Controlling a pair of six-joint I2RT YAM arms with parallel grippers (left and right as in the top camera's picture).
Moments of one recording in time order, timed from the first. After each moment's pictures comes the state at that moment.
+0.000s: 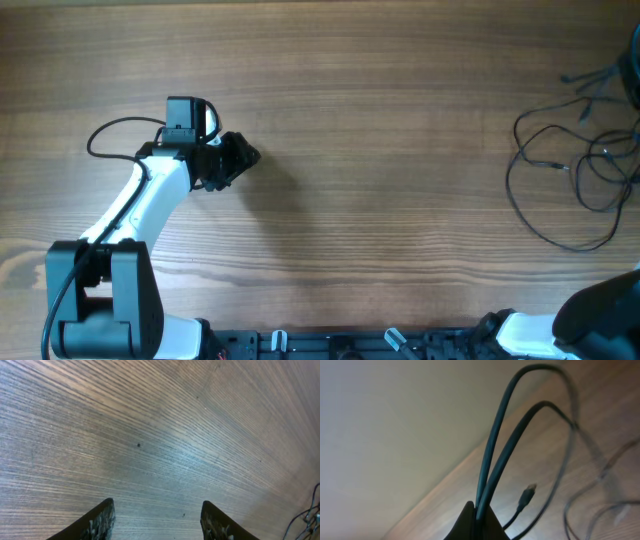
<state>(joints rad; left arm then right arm) -0.04 1.62 0.94 -0.50 0.37 -0.62 -0.65 1.58 1.42 -0.45 -0.71 0.47</state>
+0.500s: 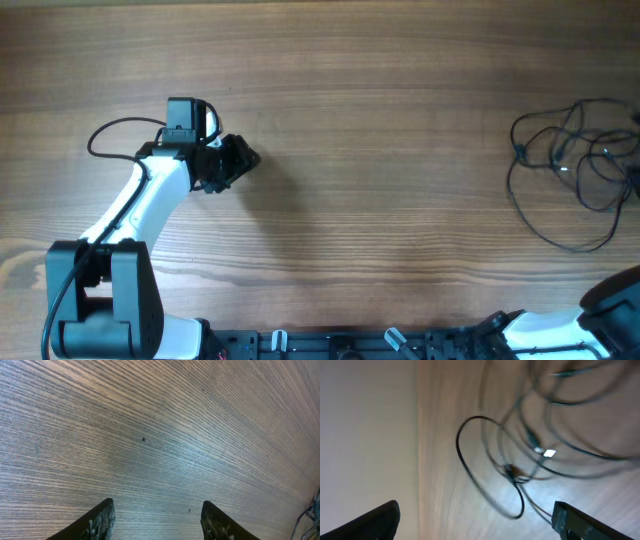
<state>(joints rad) -0.04 1.62 0.94 -0.52 0.36 -0.59 -0.95 1.70 1.41 -0.91 -0.71 0.47</state>
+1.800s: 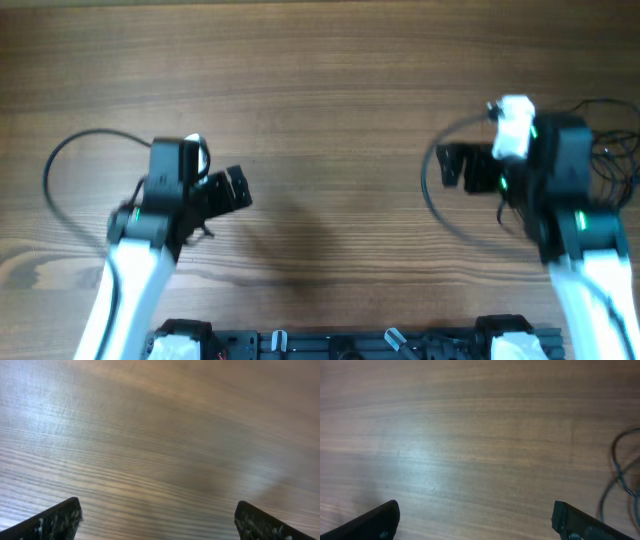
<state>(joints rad) -0.12 1.06 0.81 -0.79 0.05 -0.41 0.04 0.97 0.94 -0.73 -0.22 0.09</state>
